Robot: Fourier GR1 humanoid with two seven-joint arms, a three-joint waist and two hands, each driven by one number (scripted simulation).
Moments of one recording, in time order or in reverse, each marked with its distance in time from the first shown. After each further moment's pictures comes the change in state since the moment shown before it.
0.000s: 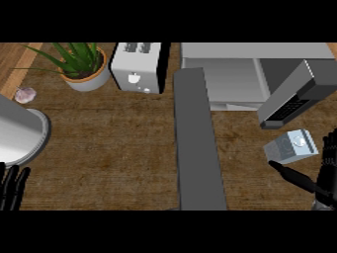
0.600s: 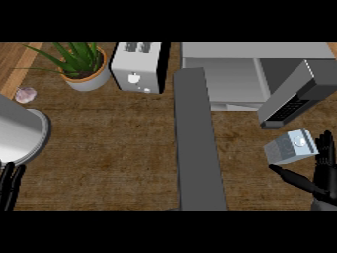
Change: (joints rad) left arm -0.032 0.023 0.053 0.047 0.028 -0.015 -0.019; right arm -0.122 -0.067 -0.047 0.342 -0.044 0.122 -0.154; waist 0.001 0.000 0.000
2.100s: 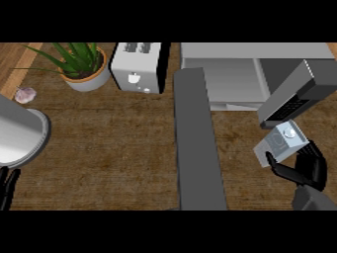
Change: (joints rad) left arm 0.022 -0.009 0.030 -0.005 0.022 -0.030 -0.005; right arm -0.194 0.002 -0.061 0.334 -0.150 0.292 -0.230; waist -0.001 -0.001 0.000
